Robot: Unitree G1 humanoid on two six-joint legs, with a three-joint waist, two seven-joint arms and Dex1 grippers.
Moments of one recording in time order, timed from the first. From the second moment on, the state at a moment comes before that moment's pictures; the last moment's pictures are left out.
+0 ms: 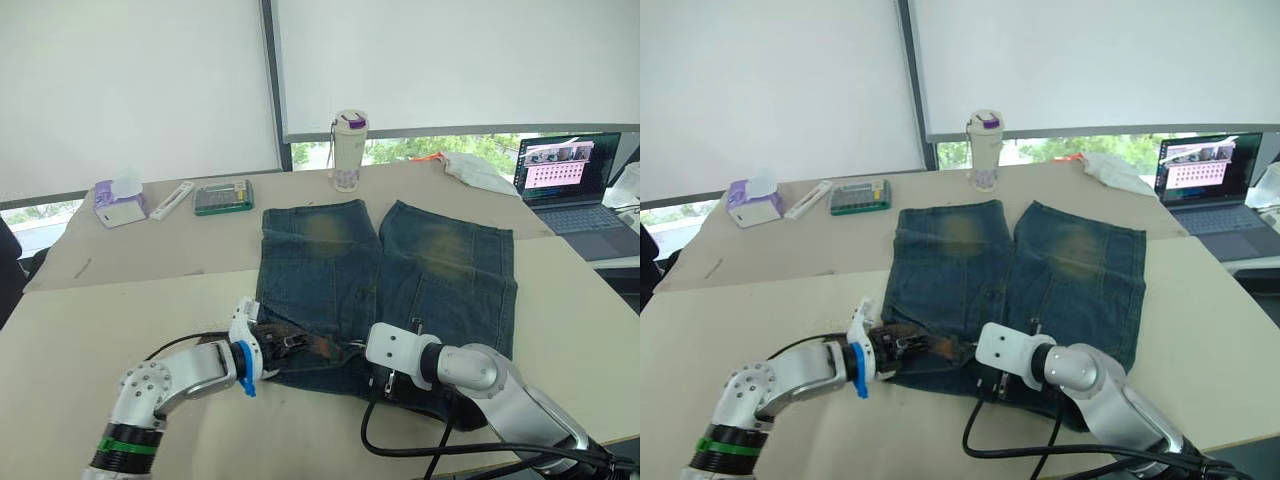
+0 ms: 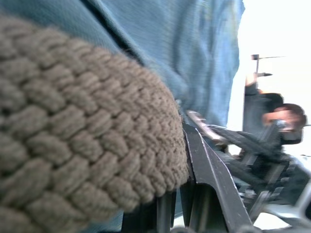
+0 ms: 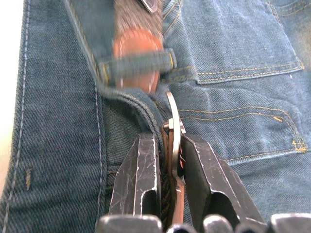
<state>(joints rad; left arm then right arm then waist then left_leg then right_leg) -0.21 0.41 0.01 -0.06 -1.94 1.02 0.46 -0.22 -0.73 0.46 -0.63 -0.10 0.69 0.68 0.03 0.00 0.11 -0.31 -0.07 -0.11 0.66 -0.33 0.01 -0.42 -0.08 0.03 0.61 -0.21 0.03</state>
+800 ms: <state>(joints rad) -0.32 0.48 -0.03 0.02 -1.71 1.25 0.27 -0.26 -0.78 0.41 -0.63 -0.02 0.72 0.77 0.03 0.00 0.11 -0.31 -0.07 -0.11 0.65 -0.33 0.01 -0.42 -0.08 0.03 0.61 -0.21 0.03</state>
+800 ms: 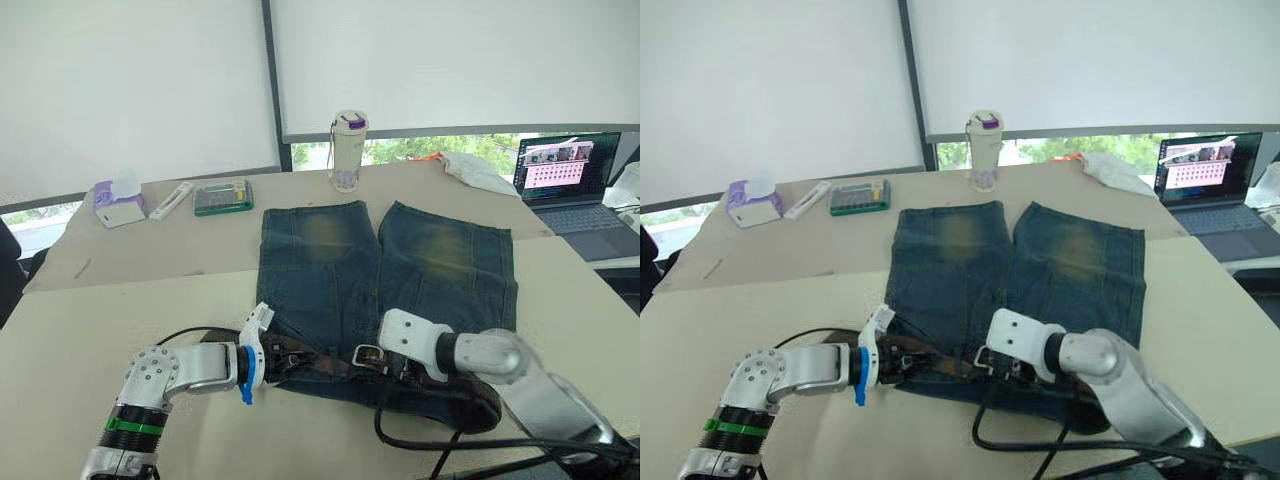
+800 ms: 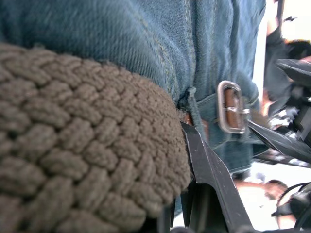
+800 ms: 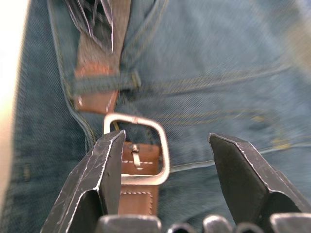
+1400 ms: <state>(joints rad) -0.35 0.25 0.13 0.21 -1.96 1.25 0.52 -0.27 -0.74 0.45 -0.56 -0.09 0.61 0.79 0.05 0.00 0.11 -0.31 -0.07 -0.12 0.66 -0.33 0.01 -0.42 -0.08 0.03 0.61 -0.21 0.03</state>
